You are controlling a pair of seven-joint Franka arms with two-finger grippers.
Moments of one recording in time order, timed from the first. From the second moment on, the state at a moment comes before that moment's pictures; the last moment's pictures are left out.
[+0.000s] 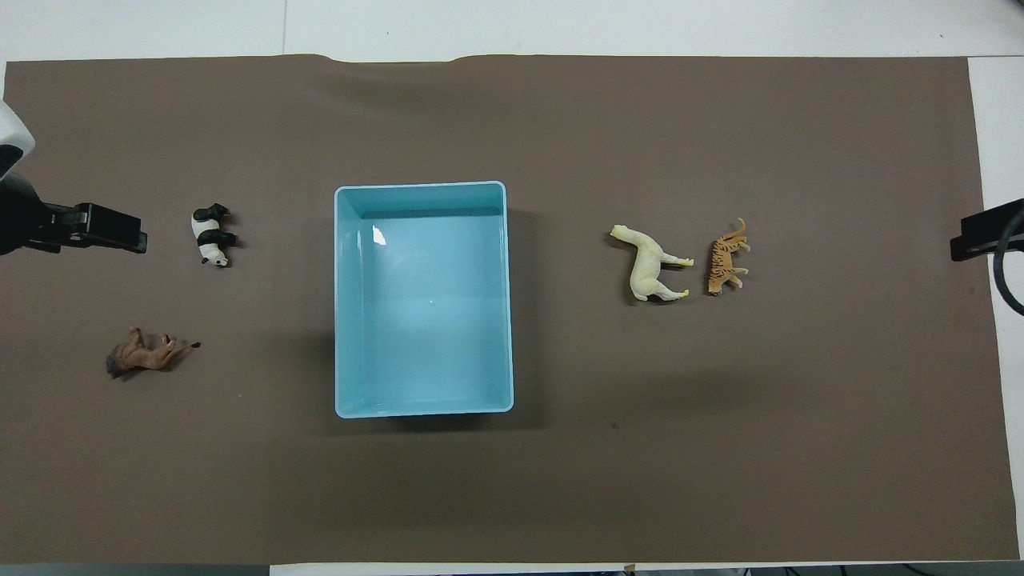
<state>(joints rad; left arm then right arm) -0.05 0.01 0.02 -1.66 -0.02 1.67 0.06 -0.12 0.00 0.04 -1.53 -0.03 1.46 0.01</state>
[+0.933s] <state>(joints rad) -0.03 -0.03 0.03 -1.95 -0.02 2.14 0.06 0.10 -0.02 0.05 -1.69 -0.02 1.66 0.22</state>
